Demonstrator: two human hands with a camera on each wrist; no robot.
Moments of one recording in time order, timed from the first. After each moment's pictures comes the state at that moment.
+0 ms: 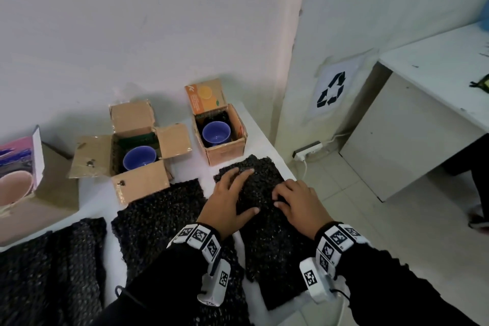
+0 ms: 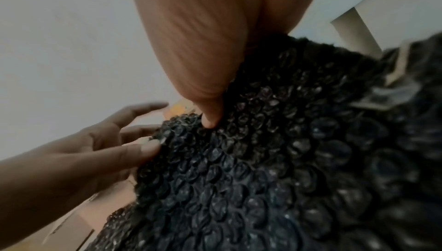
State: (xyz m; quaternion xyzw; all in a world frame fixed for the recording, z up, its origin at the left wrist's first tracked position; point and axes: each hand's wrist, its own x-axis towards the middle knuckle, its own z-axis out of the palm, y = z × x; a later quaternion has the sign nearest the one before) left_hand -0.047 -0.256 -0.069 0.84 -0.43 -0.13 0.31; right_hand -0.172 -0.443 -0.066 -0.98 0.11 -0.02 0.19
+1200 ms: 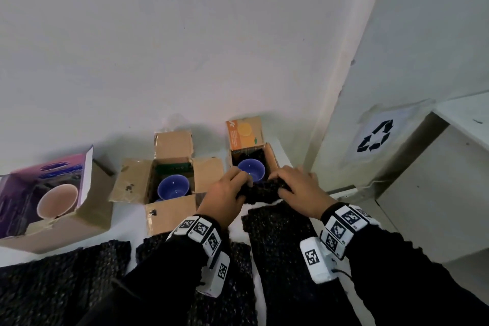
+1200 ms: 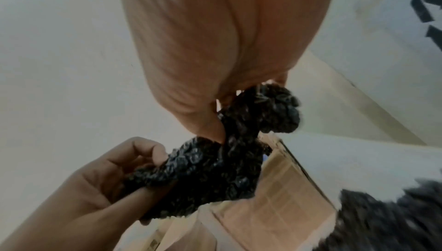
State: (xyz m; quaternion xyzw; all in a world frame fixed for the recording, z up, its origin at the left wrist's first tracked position) left_hand 0.054 -0.256 -0.001 0.85 -0.41 0.02 0.33; right_hand -0.016 -0.467 0.005 -0.97 0.03 0.03 0.25
